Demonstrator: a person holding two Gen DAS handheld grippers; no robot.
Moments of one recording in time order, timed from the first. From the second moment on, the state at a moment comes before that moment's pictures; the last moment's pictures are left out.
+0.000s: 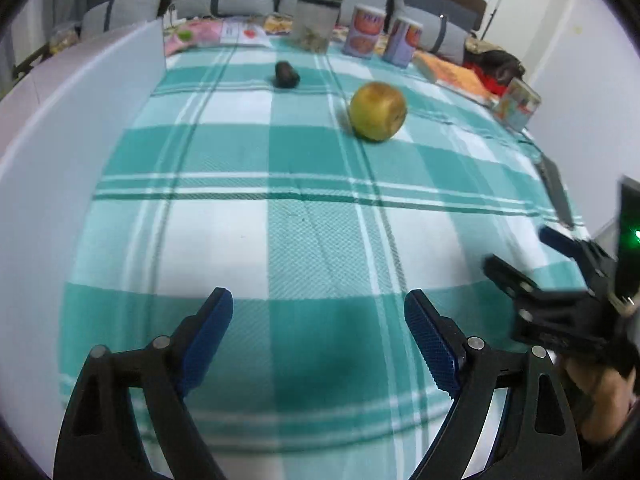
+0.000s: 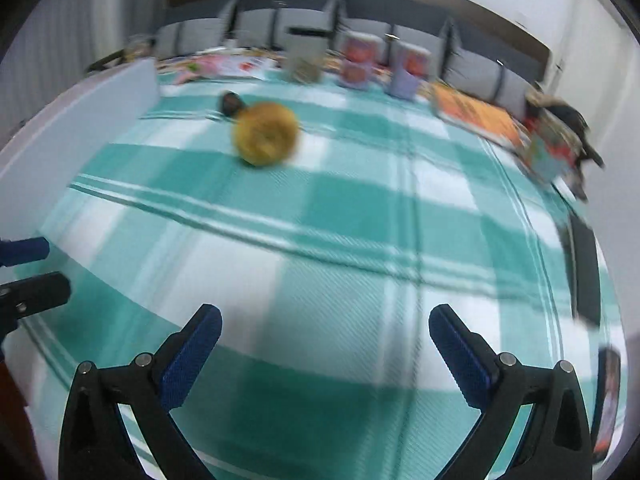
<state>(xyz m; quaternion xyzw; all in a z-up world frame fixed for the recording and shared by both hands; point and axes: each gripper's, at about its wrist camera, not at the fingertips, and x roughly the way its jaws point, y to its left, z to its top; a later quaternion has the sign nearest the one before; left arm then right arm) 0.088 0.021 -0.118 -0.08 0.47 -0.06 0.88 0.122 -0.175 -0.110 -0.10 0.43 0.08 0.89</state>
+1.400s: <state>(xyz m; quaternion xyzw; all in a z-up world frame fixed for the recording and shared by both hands) 0.110 0.021 -0.147 -0.01 0.44 0.00 0.90 0.137 -0.185 -0.134 -0.06 0.50 0.10 0.86</state>
